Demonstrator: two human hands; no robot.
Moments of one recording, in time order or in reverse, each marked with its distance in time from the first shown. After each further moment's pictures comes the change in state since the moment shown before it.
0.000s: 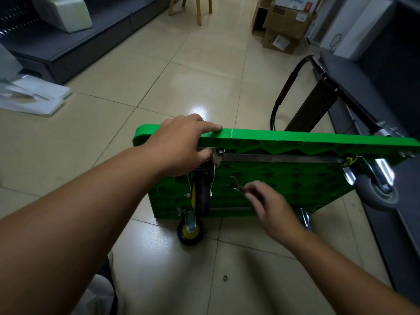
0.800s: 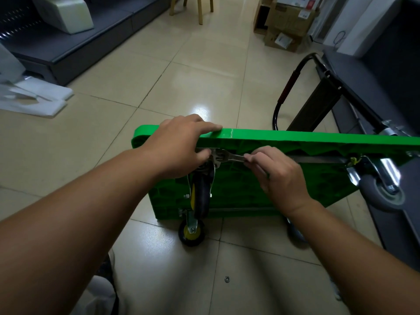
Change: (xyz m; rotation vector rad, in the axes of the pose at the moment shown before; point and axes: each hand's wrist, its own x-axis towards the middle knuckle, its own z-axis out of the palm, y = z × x) left_hand 0.000 0.000 0.001 -0.007 0.013 0.012; right_hand 0.058 -0.015 -0.031 -0.397 0.442 -0.579
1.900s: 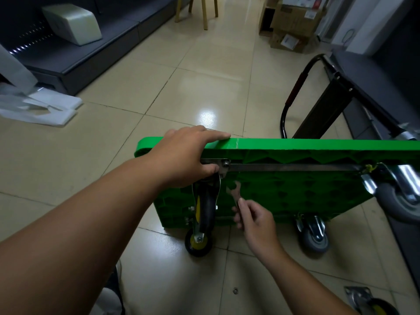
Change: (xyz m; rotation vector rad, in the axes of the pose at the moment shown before) left_hand 0.009 -0.001 -0.001 0.040 -0.103 -0.022; right_hand -0.062 -0.070 0.052 0.888 -0.175 1.110
